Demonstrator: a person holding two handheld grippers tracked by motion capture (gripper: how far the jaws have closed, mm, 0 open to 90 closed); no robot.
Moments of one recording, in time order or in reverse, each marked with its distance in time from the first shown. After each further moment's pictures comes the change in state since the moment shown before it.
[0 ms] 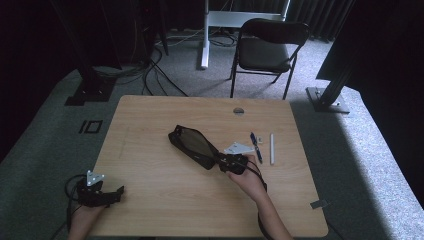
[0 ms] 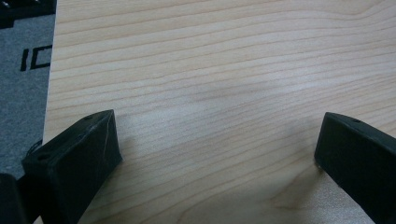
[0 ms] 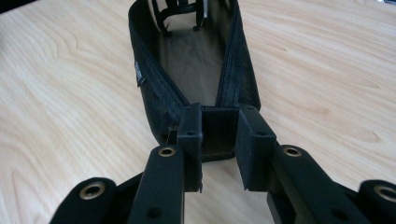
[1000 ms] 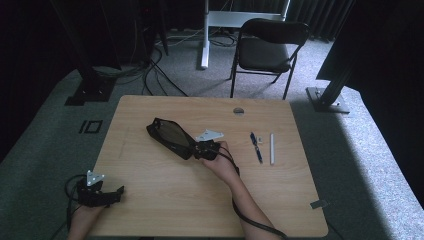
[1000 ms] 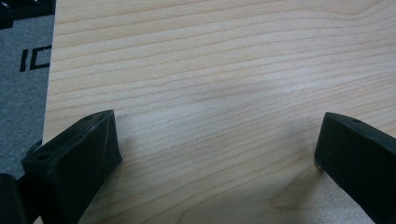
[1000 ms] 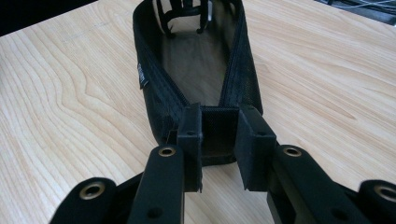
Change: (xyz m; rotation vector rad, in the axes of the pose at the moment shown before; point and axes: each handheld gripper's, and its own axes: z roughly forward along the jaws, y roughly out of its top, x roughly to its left) left arm 0.000 0.000 0.000 0.000 -0.004 0.004; right arm 0.030 0.052 0.074 -0.006 0.044 -0.049
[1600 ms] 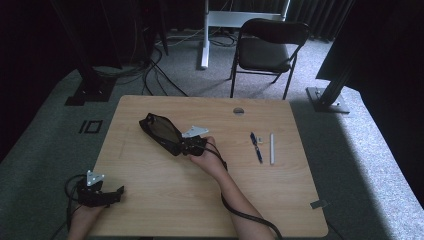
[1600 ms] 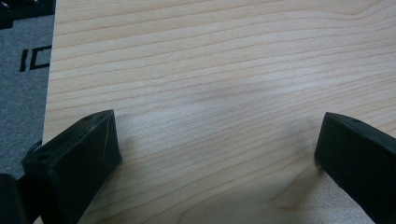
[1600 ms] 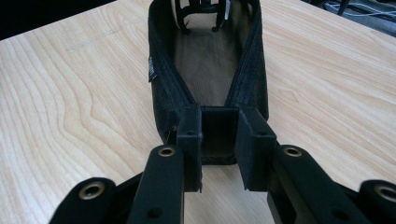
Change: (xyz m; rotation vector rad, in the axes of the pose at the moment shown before) left arm 0.000 0.000 0.000 -0.001 0.000 -0.001; right arm 0.018 0.023 0.033 0.011 0.016 -0.048
